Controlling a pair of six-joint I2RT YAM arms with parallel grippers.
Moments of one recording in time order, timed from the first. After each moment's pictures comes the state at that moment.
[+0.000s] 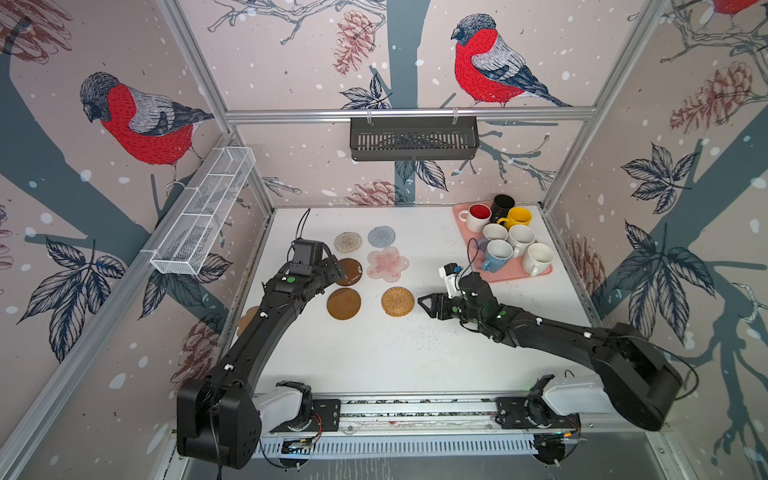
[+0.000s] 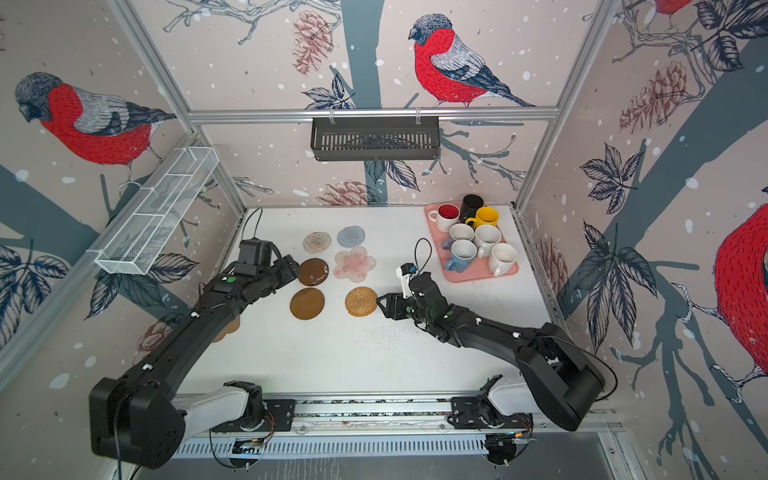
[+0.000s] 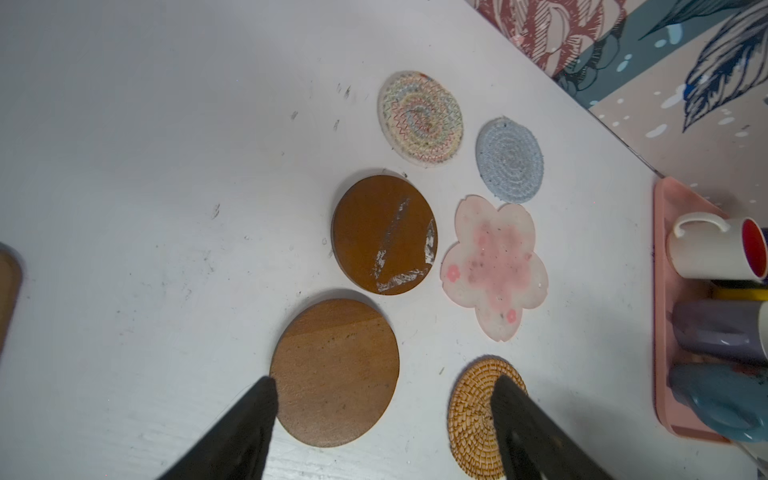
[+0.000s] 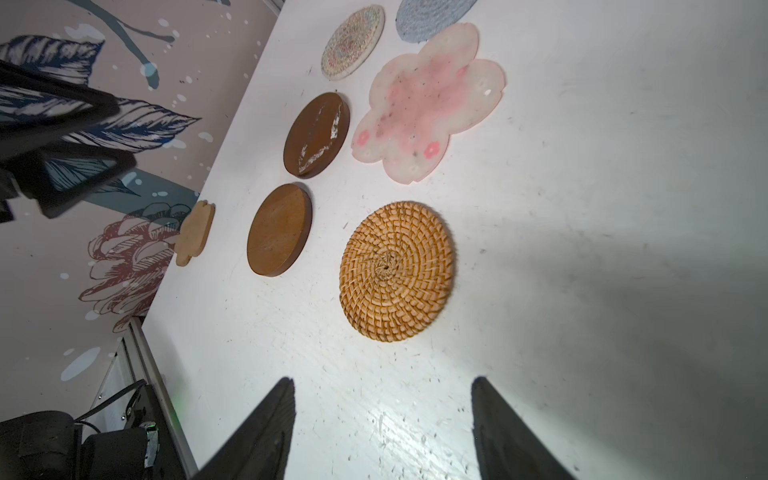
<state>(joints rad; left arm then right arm) -0.19 1.16 0.93 -0.59 -0.03 -0.65 0.74 1.39 0.59 0.21 -0.22 0.60</state>
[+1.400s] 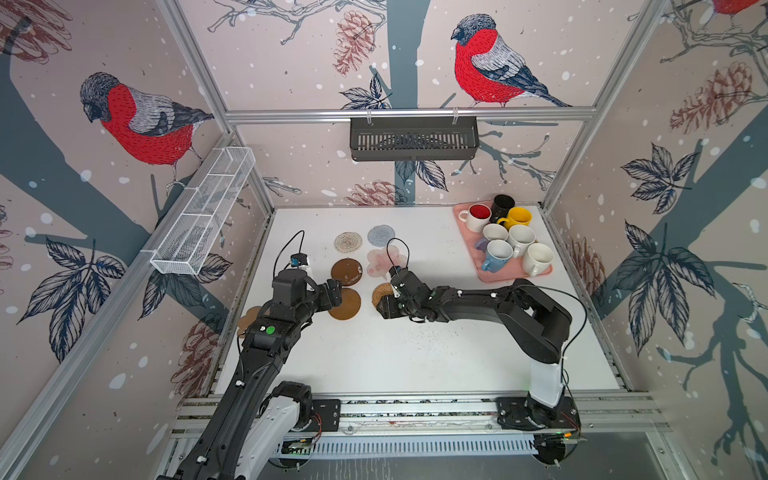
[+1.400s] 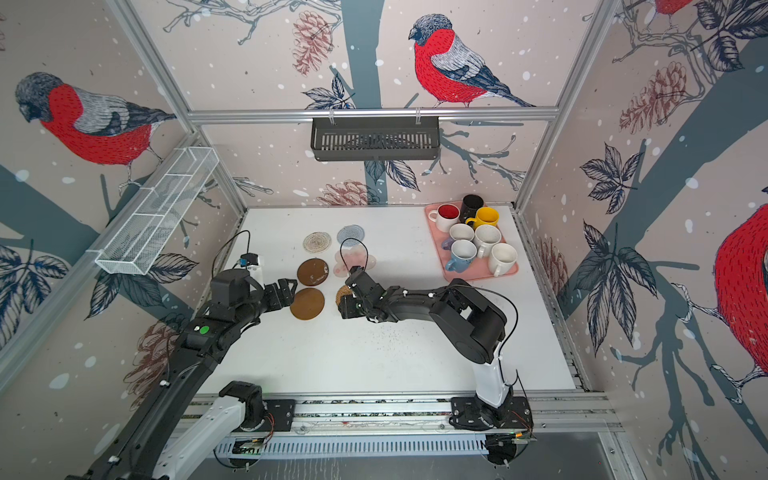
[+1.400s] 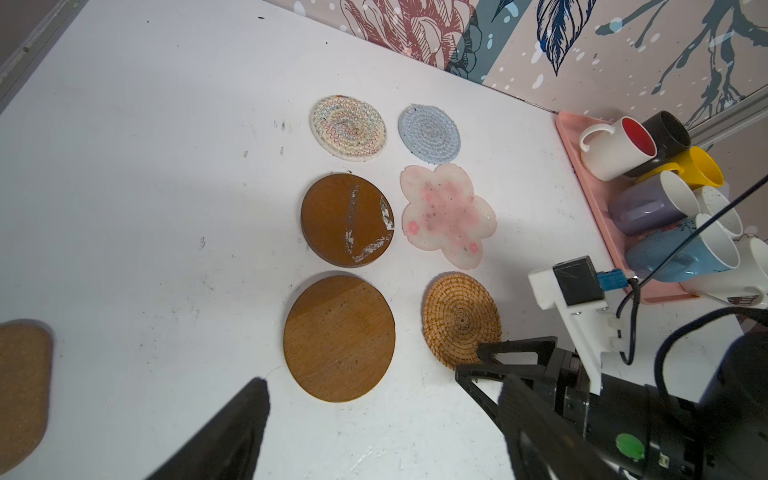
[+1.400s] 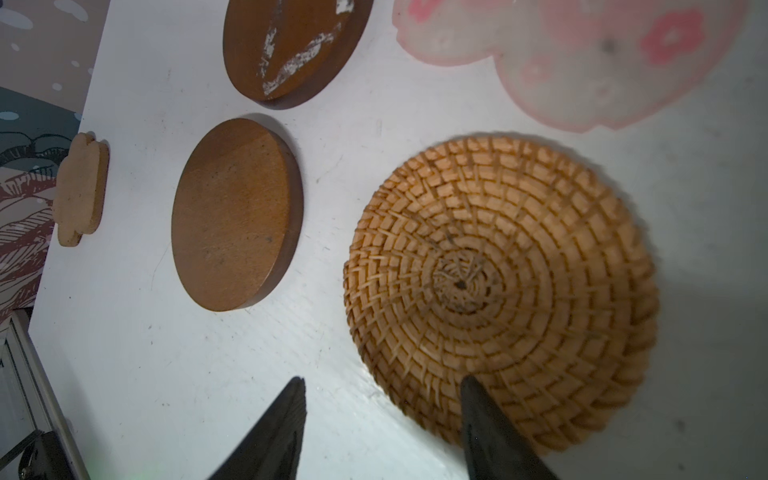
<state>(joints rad) -0.19 0.77 0.71 -0.56 0.07 -0.39 0.95 1.95 1.13 0.00 -0.12 0.66</state>
